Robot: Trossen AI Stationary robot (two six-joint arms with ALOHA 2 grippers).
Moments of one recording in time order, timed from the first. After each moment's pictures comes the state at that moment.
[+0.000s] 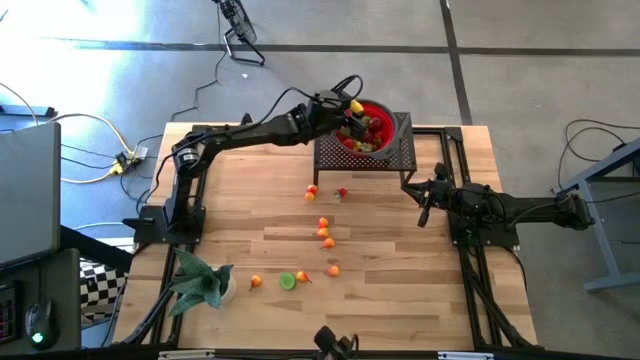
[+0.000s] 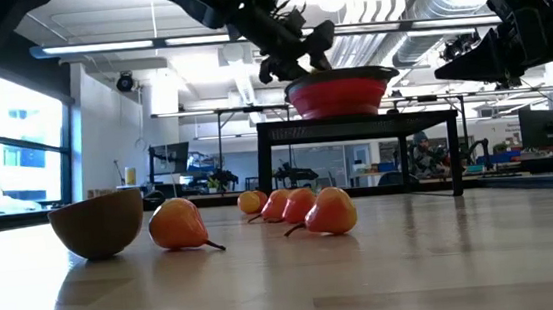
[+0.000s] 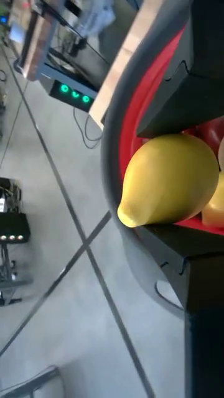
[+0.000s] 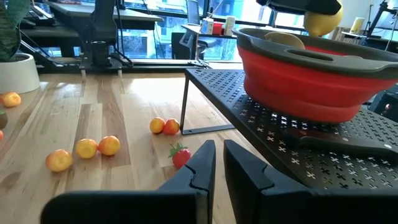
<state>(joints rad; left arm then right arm) 0.40 1.98 1.76 -0.03 -0.32 -0.21 -0.03 0.19 0.08 -0.01 0.37 -0.06</state>
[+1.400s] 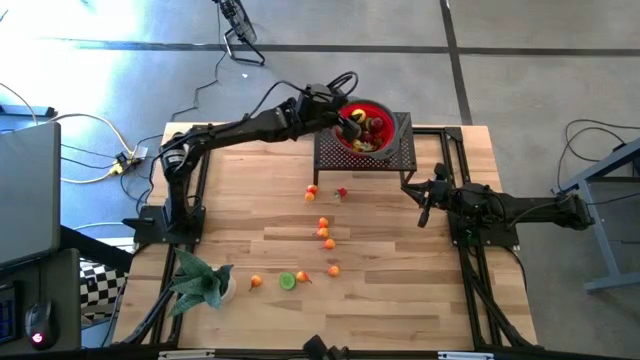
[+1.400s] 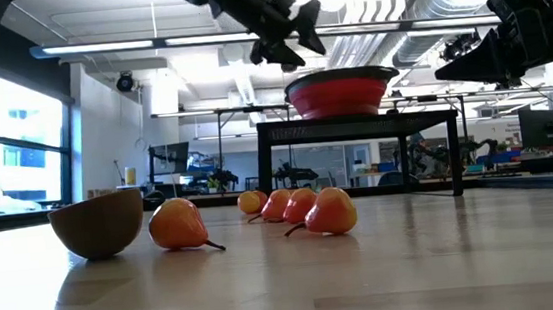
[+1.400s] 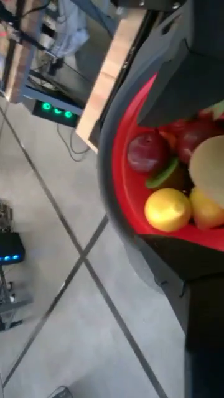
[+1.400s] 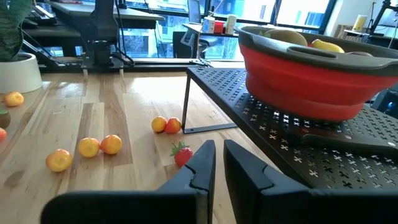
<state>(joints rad) 0.40 1.88 1.75 -0.17 -0.24 -0.13 -0.03 0.19 0.08 -0.02 0.36 -0.05</state>
